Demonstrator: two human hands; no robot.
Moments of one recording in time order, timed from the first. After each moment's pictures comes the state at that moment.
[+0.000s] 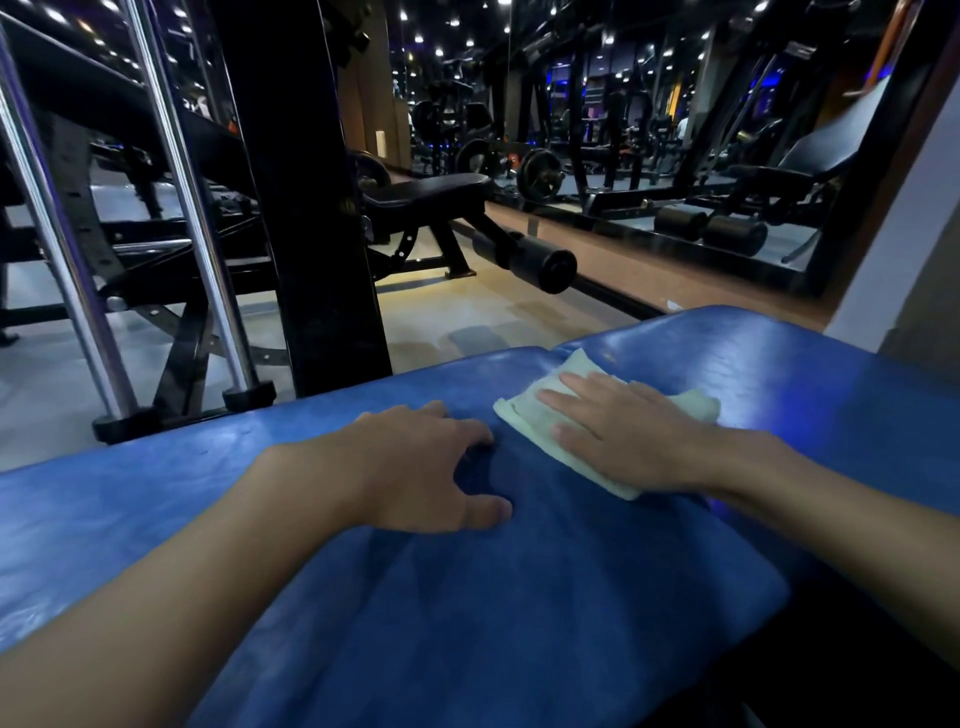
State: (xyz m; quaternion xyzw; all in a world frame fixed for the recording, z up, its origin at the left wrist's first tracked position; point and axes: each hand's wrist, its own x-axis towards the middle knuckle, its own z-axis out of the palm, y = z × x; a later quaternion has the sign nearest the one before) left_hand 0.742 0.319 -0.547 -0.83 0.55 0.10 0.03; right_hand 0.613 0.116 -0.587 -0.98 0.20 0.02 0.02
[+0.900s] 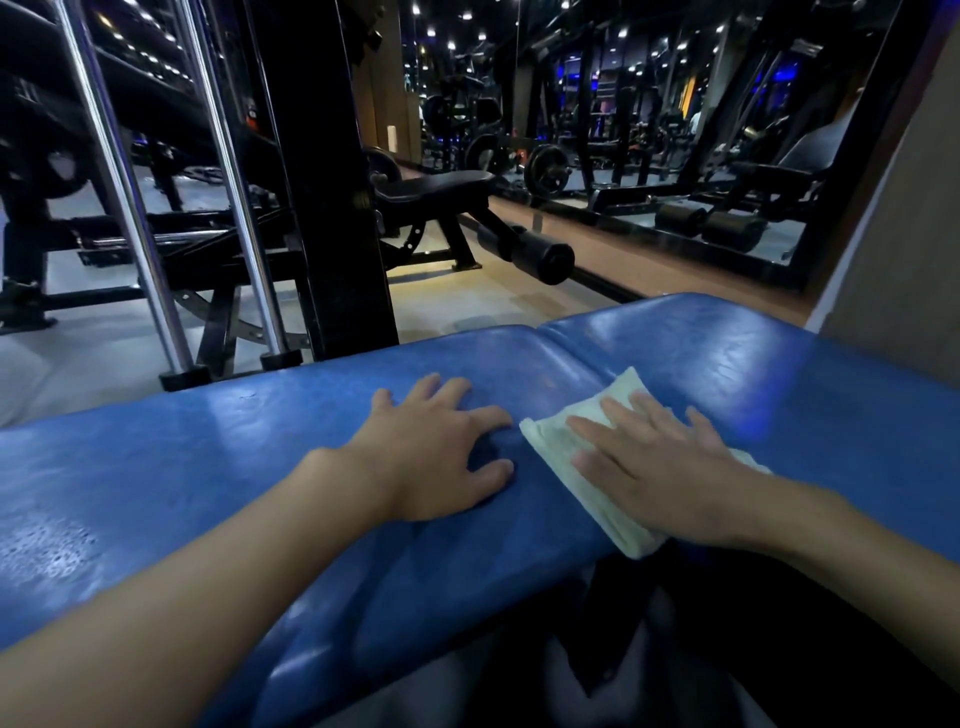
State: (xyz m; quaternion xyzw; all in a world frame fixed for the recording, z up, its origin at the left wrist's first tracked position) left_hand 0.678 0.354 -0.559 -0.83 0.56 -0.01 0.03; right_hand 0.503 0.195 -0.574 -0.96 0.28 0.04 0.04
